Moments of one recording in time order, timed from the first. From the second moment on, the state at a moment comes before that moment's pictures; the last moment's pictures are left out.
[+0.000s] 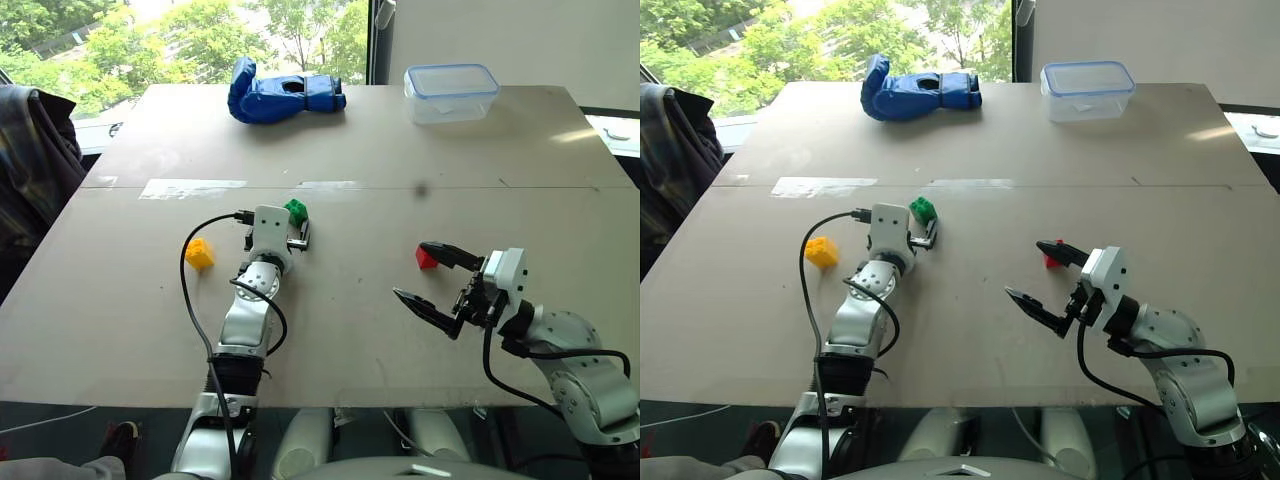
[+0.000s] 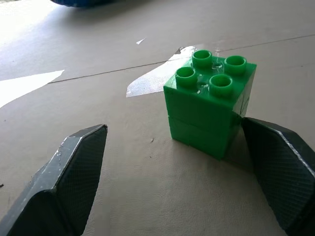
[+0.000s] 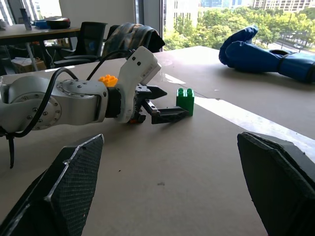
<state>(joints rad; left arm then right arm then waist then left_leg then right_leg) -0.37 0.17 0.01 0.17 0.04 0.23 -0.05 0.03 -0.47 0.05 -0.52 0.47 0.23 0.75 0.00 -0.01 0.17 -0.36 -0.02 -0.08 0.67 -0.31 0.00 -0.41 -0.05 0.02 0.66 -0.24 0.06</state>
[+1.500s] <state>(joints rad) -0.64 0.41 0.08 0.78 -0.18 -0.09 -0.86 0.00 -0.44 0.06 -0.53 0.48 0.28 0.66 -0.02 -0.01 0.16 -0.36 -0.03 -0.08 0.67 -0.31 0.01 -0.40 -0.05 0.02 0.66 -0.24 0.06</state>
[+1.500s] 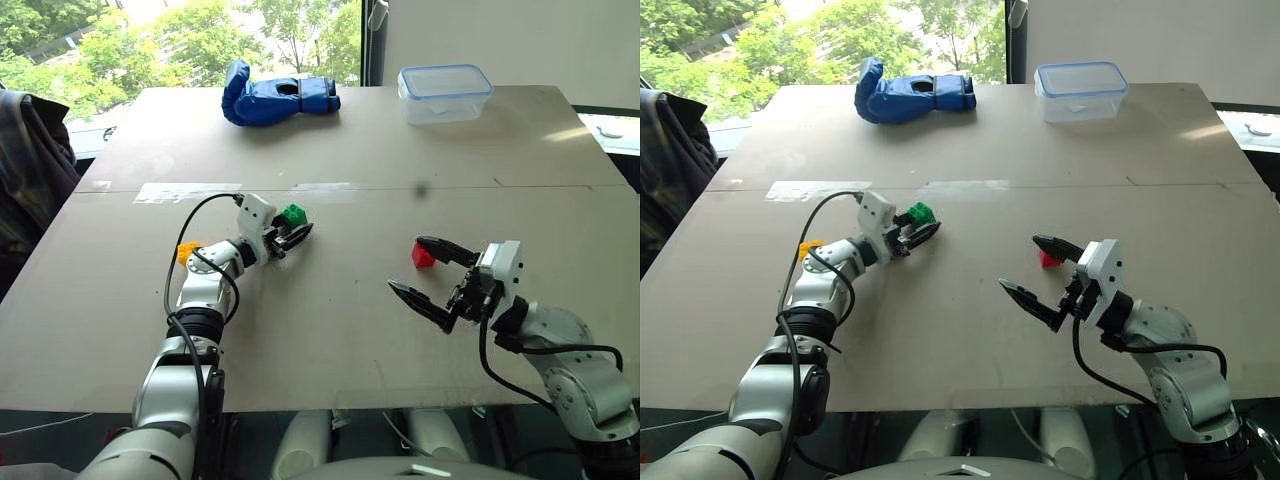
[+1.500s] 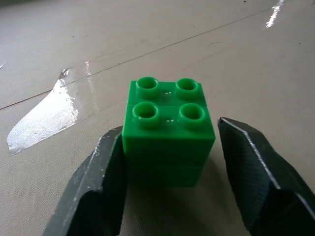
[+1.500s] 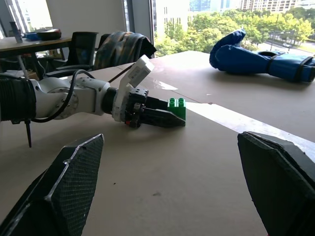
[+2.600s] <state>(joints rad) -0.73 0.30 -0.20 0.80 -0.09 -0.26 -1.21 0.15 -0.56 -0.13 -0.45 0.54 0.21 0.82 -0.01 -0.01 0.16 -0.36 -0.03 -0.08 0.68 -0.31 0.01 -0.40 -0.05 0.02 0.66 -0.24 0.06</state>
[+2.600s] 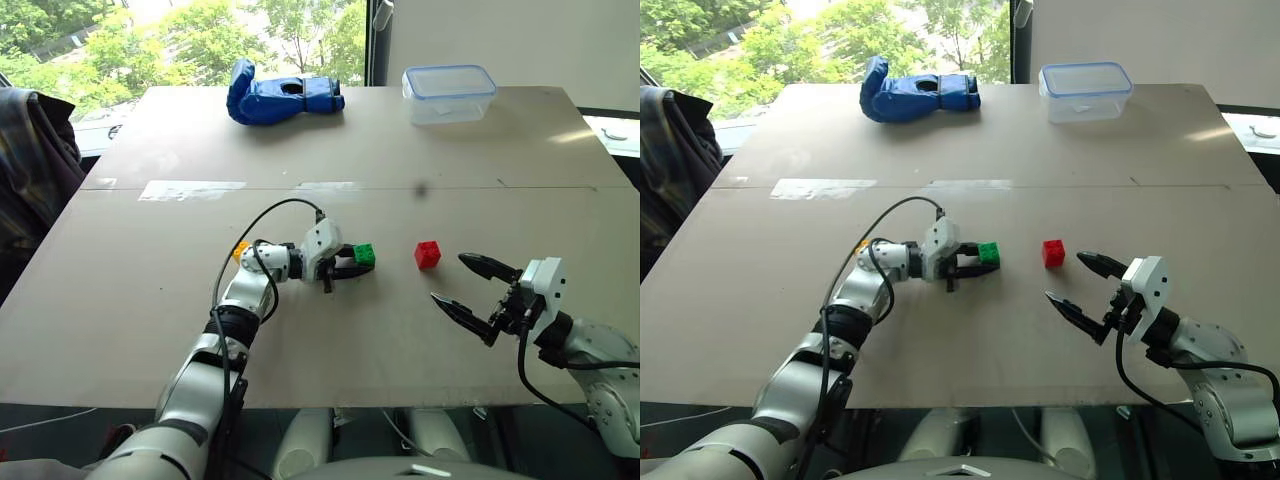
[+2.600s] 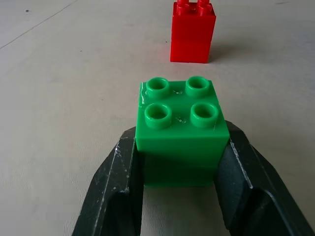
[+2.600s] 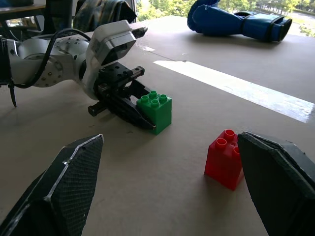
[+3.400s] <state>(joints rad) -0.90 0.24 -0.17 1.15 -0.05 -0.46 -1.37 0.19 -0.54 -0.14 -0.46 0.53 0.18 0.80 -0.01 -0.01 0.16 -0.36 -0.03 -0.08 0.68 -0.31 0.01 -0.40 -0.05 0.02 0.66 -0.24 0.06</state>
